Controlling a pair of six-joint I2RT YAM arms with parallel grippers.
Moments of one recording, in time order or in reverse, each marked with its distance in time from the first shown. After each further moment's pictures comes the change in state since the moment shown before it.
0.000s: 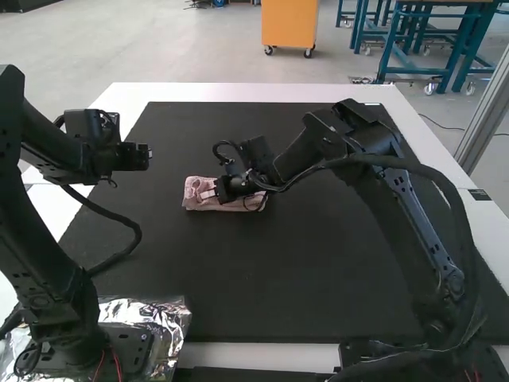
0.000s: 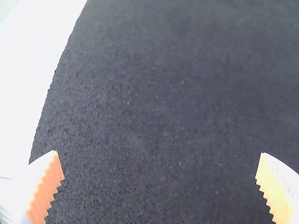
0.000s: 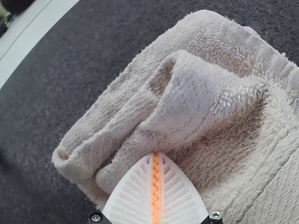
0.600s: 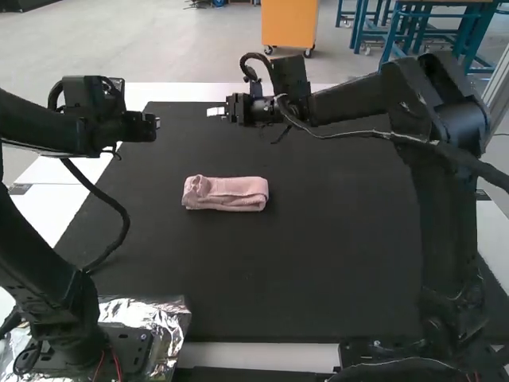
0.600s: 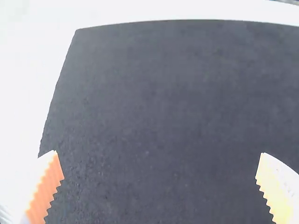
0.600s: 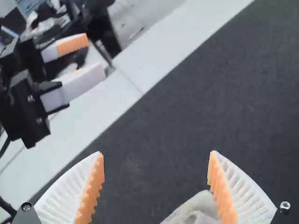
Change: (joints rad) left arm -0.090 -0.148 0.133 -0.149 0.000 -0.019; right arm -0.117 -0.439 0.000 -0.135 0.066 0.097
